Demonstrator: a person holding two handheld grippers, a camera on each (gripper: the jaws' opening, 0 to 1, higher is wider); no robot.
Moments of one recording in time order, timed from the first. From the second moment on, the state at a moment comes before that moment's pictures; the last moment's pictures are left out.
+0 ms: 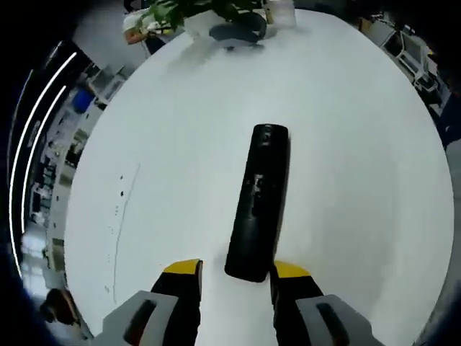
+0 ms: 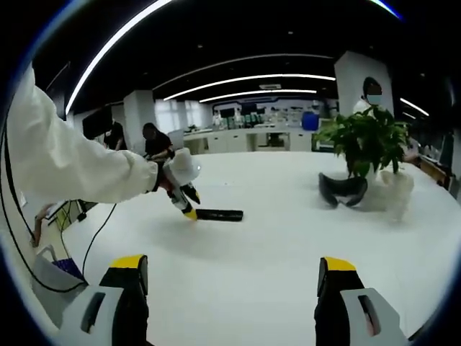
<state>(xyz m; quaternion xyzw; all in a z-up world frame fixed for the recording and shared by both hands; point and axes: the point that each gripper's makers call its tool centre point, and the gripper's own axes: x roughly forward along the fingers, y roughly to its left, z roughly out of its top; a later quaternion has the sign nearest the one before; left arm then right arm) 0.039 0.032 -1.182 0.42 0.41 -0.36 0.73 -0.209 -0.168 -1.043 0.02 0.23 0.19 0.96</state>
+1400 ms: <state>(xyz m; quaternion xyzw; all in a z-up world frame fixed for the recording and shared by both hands) -0.191 0.060 -1.052 -0.03 0.22 -0.22 0.95 -0.233 -0.134 -1.016 0.03 0.17 0.26 0.95</state>
